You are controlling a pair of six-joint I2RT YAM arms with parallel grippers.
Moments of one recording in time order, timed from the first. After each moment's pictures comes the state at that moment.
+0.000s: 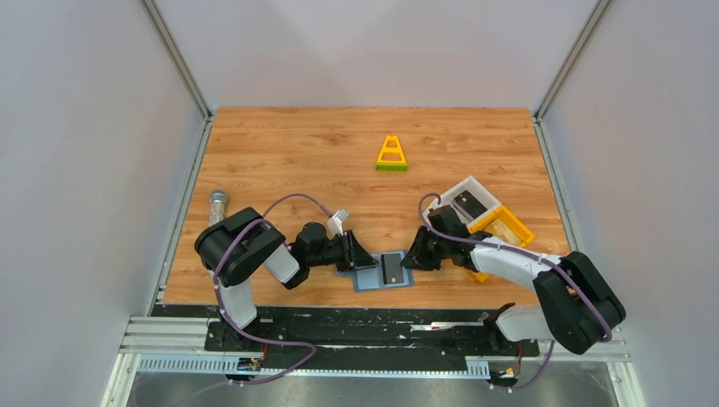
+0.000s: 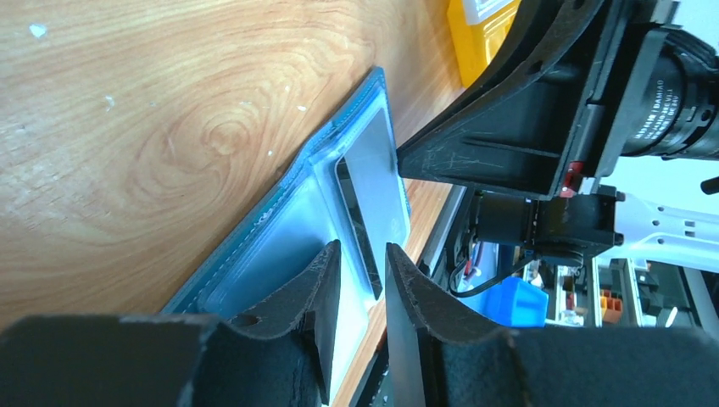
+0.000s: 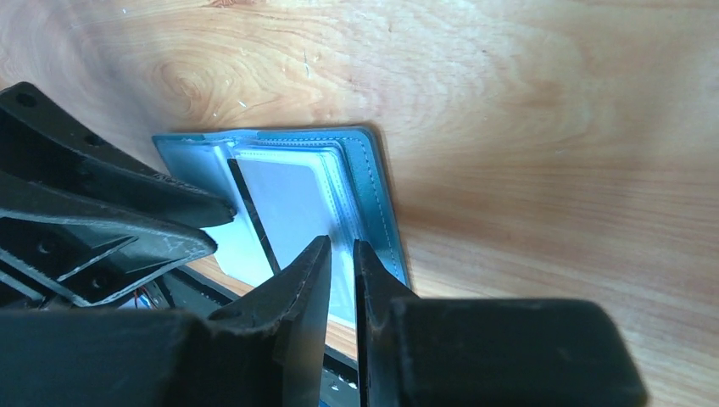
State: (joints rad) left arm -0.73 1.80 0.34 1.08 0.52 -1.06; right arm 0.58 1.32 0.52 -0.15 -0.27 0.89
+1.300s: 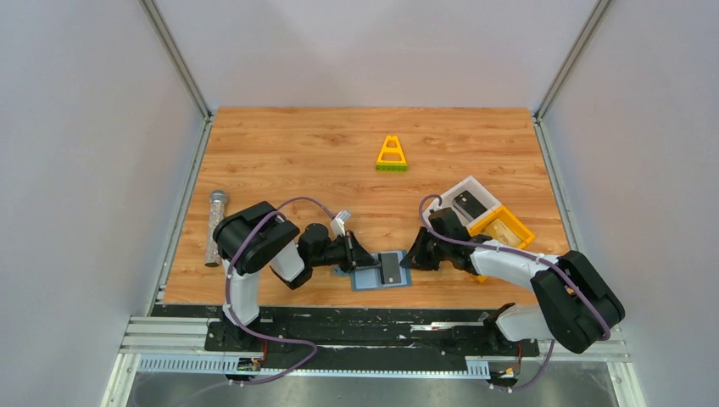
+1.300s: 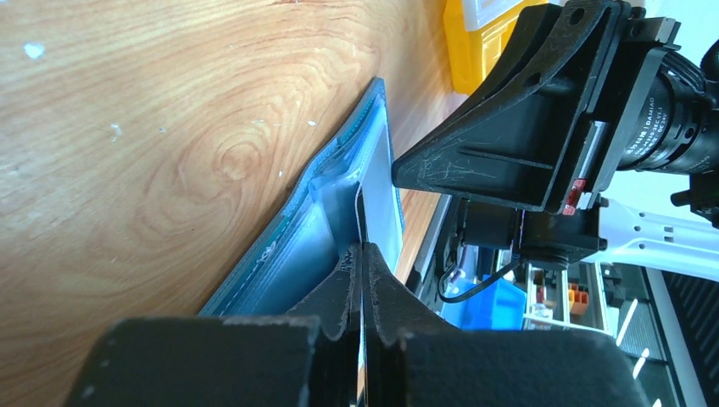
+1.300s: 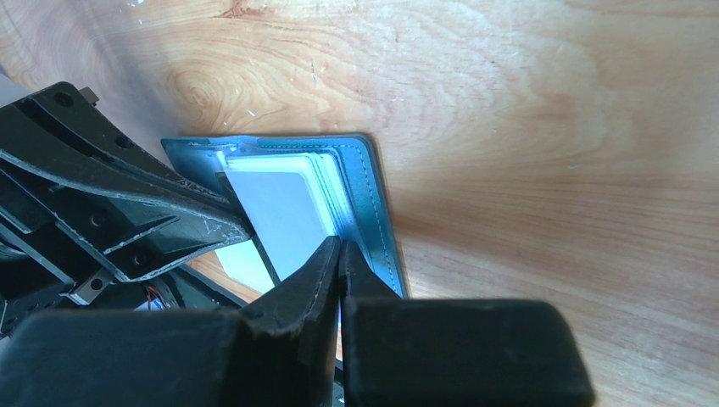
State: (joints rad) left arm -0.72 1.95 0.37 1.24 0.55 -1.14; right arm 0.58 1.34 0.48 -0.06 -0.28 0.92
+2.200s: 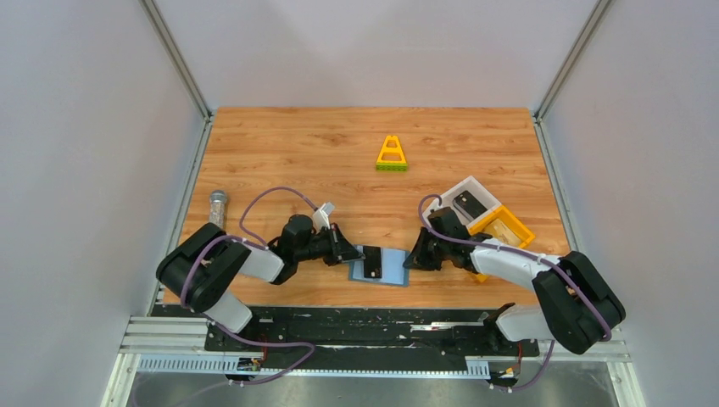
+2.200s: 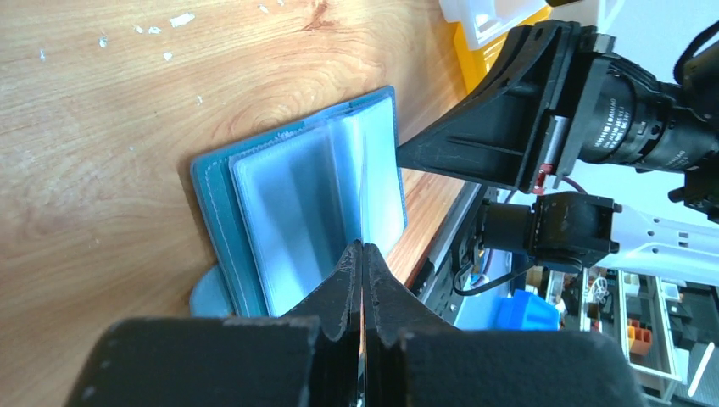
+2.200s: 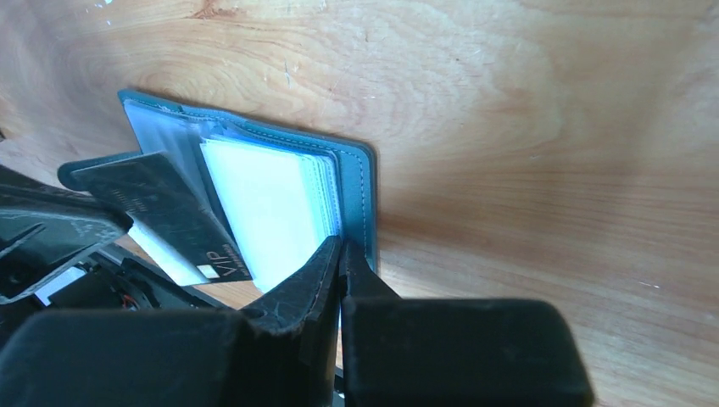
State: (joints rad) left arm -0.62 1.60 0.32 0.84 0.54 -0.98; right arm 0.58 1.33 0.50 -0.12 -0.24 0.90
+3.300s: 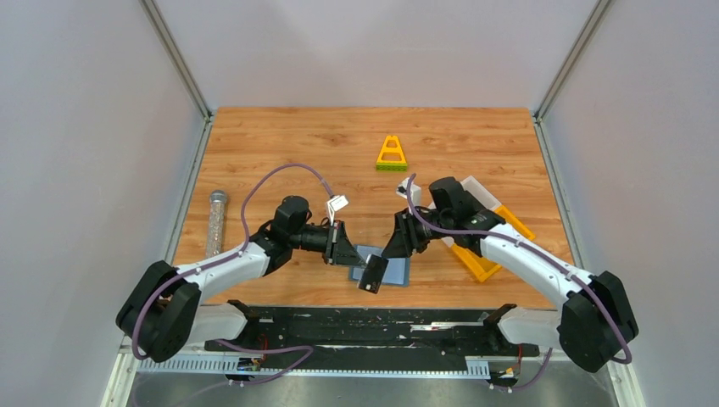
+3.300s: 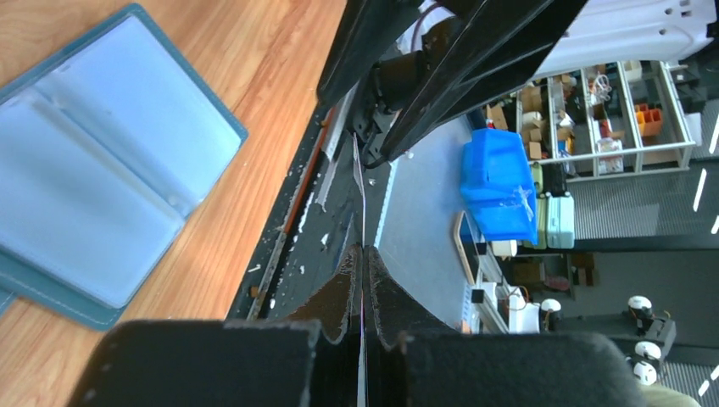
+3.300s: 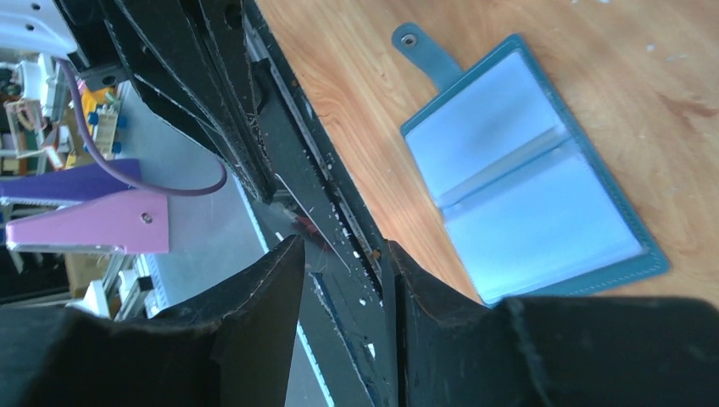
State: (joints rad) left arm -0.61 1.22 0.50 0.28 0.94 -0.70; right arm 0.59 1.21 0.79 -0.33 -0.73 0.32
